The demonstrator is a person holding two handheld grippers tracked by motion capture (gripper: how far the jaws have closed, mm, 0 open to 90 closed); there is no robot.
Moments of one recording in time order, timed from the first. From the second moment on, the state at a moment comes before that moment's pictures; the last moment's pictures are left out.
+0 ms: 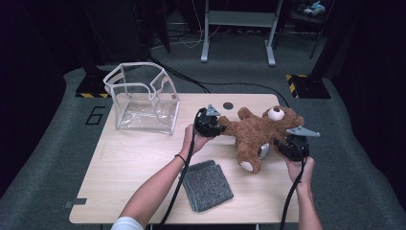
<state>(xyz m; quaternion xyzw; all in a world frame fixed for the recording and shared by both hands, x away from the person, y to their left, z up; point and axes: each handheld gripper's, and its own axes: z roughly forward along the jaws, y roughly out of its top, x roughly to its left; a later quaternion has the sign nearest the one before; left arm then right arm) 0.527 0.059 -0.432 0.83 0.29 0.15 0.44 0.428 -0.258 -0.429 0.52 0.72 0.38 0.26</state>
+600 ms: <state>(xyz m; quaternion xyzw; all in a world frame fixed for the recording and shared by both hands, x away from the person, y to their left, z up) 0.524 0.116 -0.411 0.82 0.32 0.18 0.44 0.431 -0.208 -0.416 0.47 0.75 0.40 0.25</state>
